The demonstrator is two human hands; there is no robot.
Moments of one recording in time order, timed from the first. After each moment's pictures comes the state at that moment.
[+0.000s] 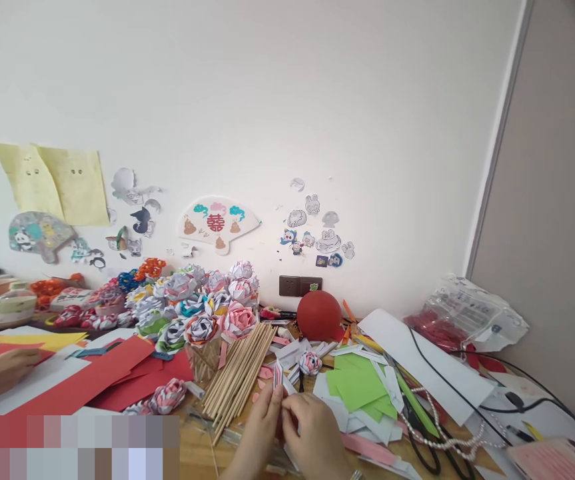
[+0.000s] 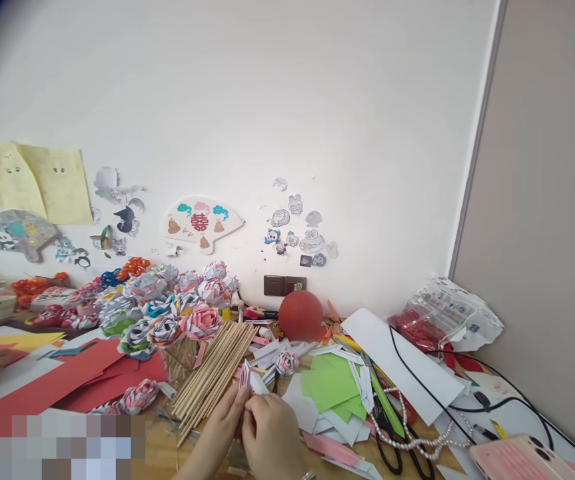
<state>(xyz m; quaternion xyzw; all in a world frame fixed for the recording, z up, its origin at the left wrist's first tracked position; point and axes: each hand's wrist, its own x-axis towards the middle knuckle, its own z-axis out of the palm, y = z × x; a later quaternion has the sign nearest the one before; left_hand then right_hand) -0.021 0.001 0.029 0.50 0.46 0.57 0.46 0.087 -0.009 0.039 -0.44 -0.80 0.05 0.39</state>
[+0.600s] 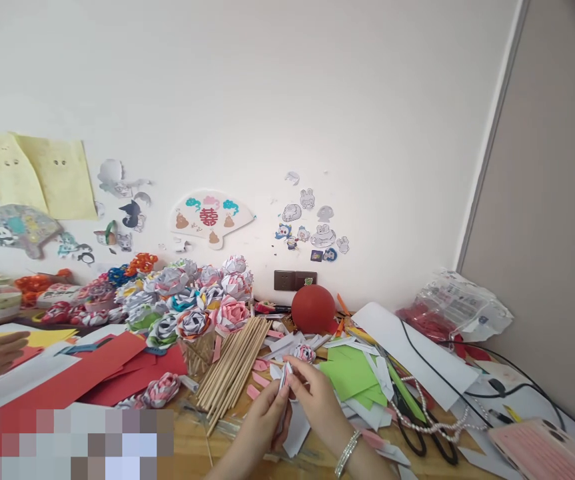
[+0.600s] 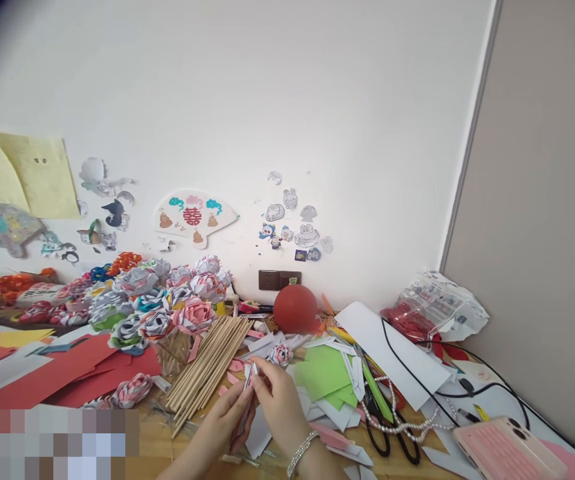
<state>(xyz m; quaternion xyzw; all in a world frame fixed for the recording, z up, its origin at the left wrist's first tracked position) -0.014 -0.001 0.027 0.56 0.40 0.48 0.54 0.109 0.010 0.058 -0.38 -0.71 0.35 0.48</state>
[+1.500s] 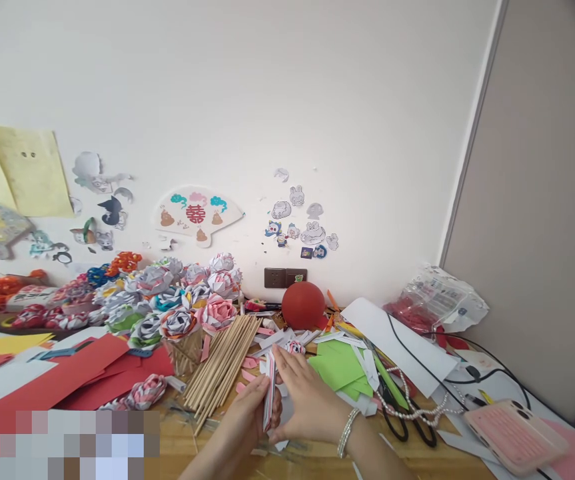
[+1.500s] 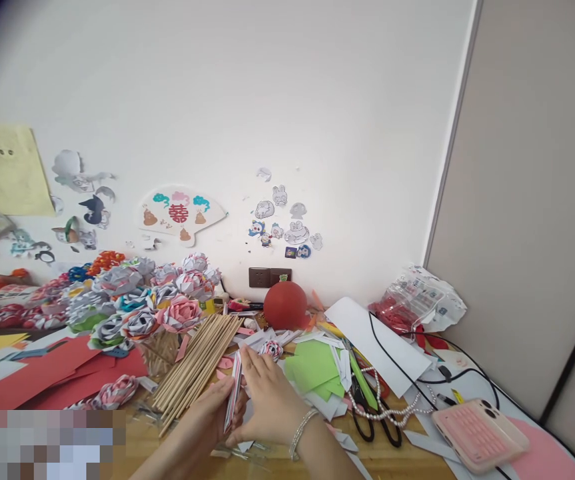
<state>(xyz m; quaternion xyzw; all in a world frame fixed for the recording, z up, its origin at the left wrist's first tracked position) -0.016 -0.009 0.044 0.36 0.28 0.53 0.72 0.127 0.010 0.071 -0.38 -0.88 0.22 0.20</state>
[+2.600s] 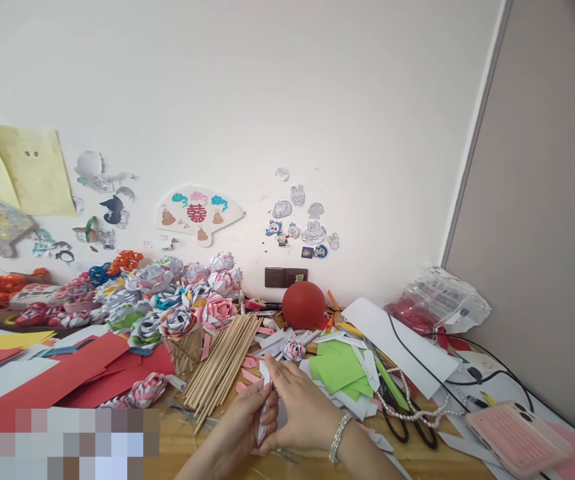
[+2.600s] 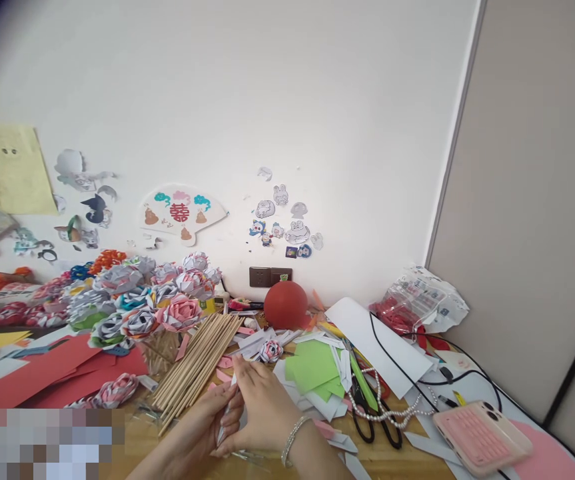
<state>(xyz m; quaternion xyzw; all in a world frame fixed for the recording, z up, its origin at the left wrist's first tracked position) -0.023 -0.002 0.031 0.36 0.30 0.49 0.73 0.119 0.014 0.053 -0.33 -0.90 0.19 0.22</state>
